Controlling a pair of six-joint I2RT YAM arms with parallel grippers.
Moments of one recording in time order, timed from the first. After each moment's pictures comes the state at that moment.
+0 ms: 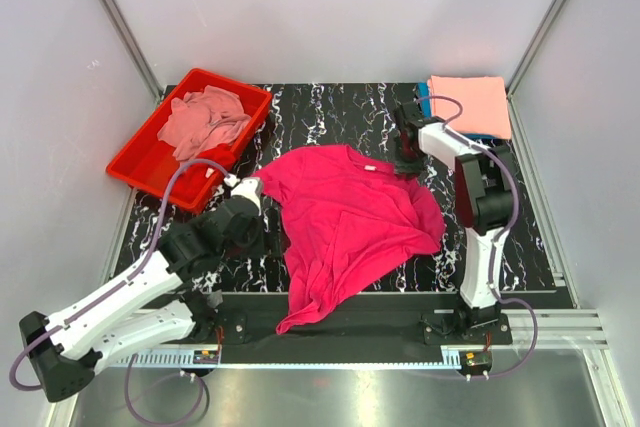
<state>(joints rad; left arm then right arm) -0.84 0.81 0.77 -0.78 -0.16 -0.73 0.27 2.10 1.54 -0.67 0.11 0.30</state>
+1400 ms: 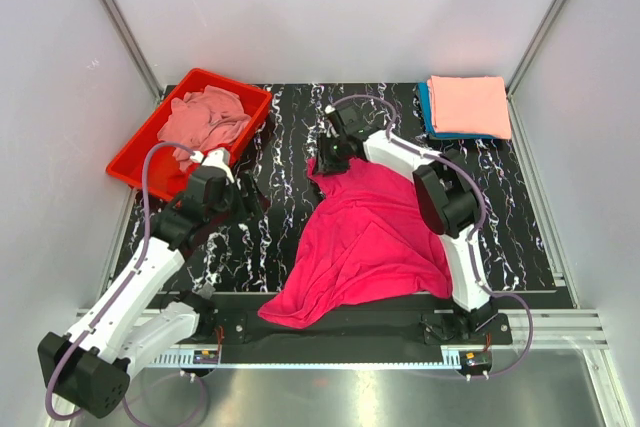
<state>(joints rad) -0.41 0.88 0.77 -0.60 -0.01 -0.62 0.57 2.21 1.71 -0.44 -0.26 0.52</state>
